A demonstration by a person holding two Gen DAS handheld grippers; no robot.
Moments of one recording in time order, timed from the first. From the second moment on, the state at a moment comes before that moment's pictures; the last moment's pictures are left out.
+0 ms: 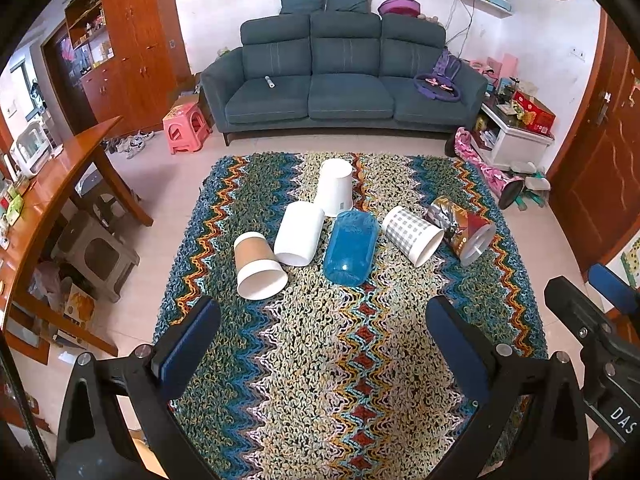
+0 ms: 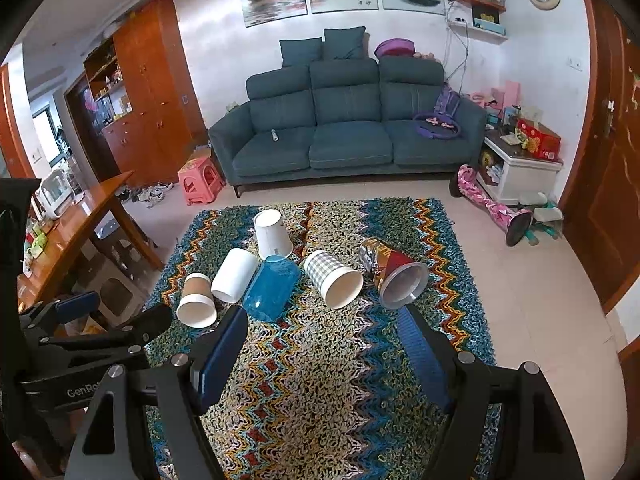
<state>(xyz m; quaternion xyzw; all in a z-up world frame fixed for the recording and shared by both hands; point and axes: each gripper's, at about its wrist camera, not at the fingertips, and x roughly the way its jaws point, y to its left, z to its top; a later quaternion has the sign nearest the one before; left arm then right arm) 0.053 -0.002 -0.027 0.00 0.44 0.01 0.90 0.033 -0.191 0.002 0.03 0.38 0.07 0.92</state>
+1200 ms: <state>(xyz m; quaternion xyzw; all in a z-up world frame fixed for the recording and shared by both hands) 0.213 -0.019 -0.137 -0.02 0.58 -0.10 0.81 0.127 -0.212 -0.092 0.08 0.49 0.04 0.87</state>
